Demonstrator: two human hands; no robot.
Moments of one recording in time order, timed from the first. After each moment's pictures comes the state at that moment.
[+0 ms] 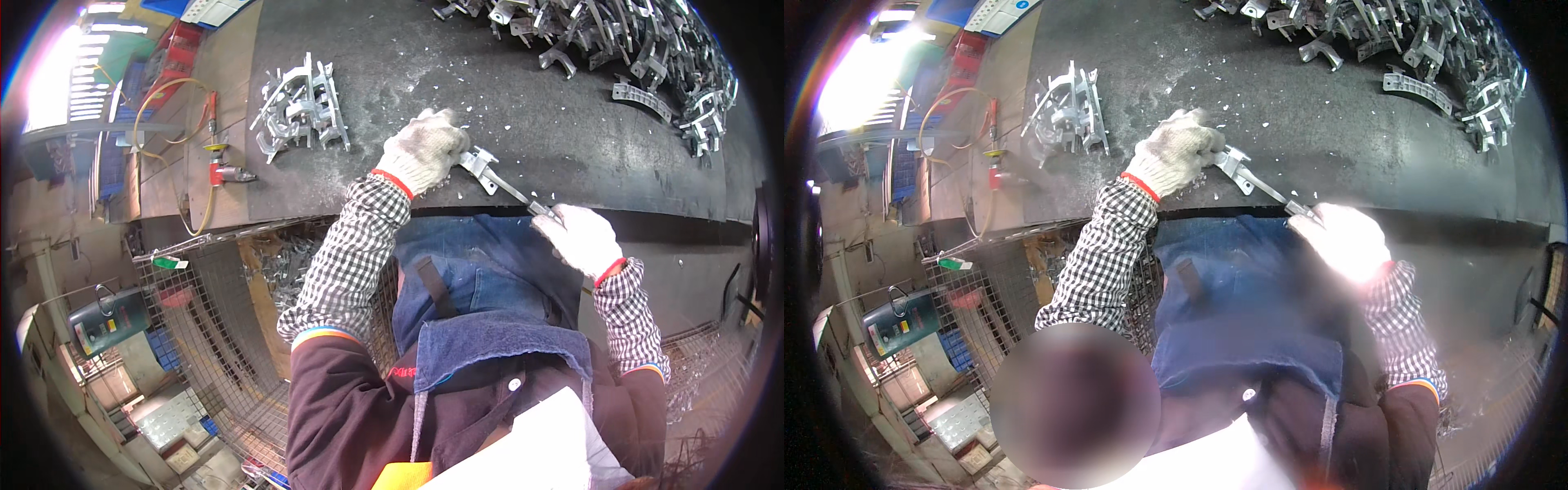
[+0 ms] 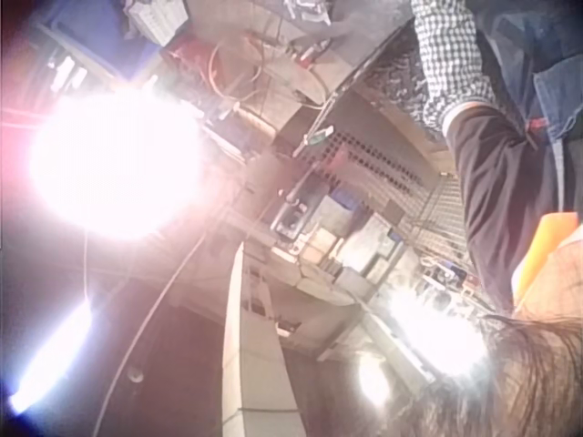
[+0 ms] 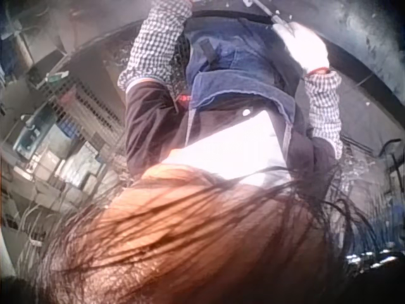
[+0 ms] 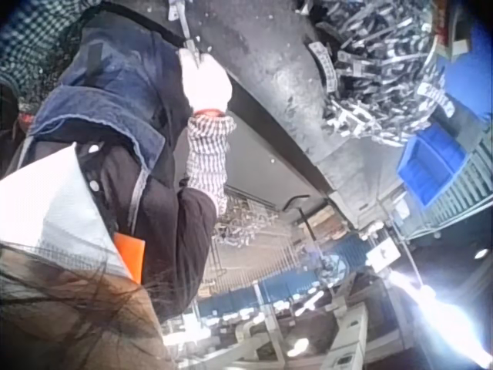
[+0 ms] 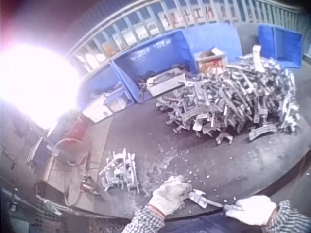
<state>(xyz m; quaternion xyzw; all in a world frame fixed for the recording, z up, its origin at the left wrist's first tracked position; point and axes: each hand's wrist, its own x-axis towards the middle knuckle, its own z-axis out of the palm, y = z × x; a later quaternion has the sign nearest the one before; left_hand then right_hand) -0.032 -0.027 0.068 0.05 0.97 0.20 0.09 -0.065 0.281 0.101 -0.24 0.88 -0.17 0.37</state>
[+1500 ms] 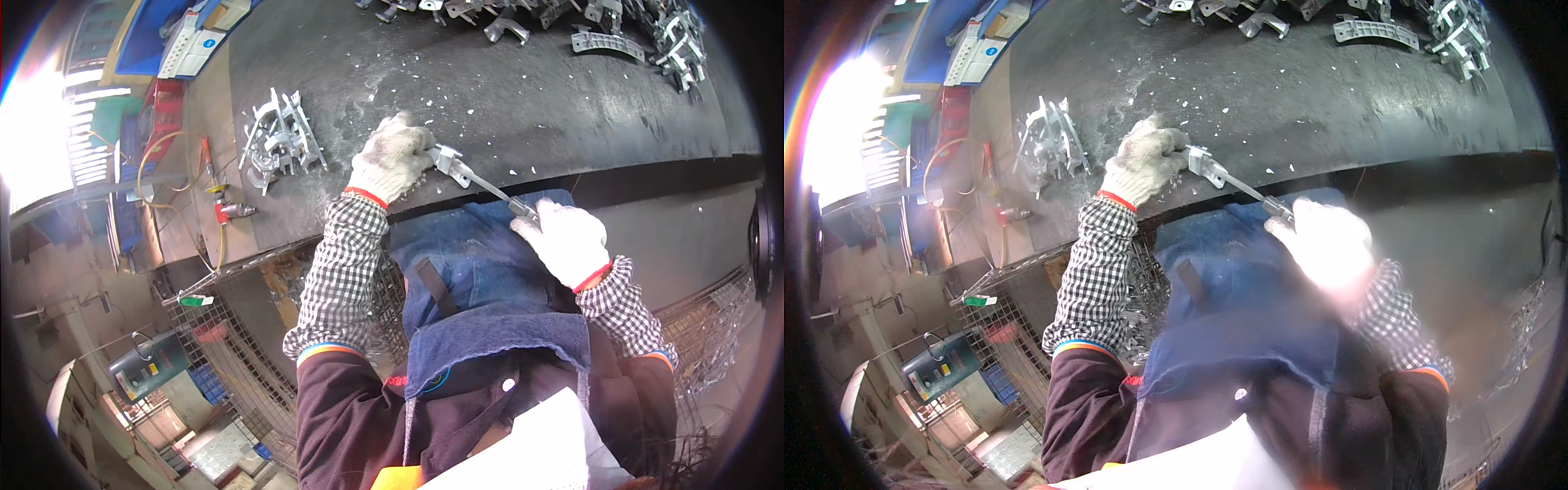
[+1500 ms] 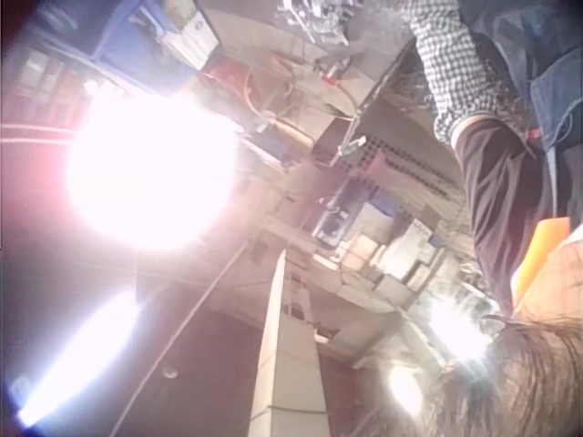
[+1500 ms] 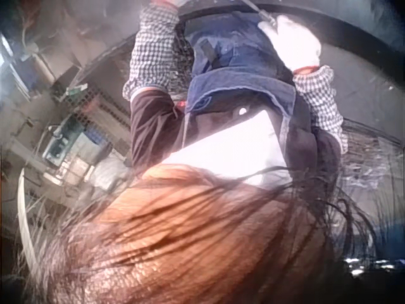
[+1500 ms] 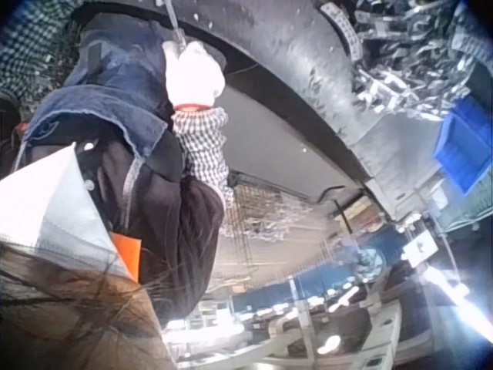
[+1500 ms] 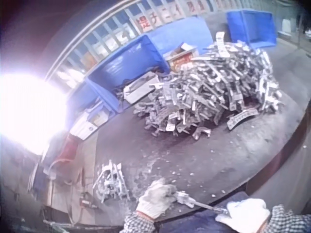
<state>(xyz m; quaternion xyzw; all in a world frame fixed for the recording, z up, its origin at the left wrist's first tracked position) -0.031 -0.019 0.075 0.03 0.97 0.22 0.08 -0.007 0.298 0.073 -0.28 0.93 -0.16 0.15</state>
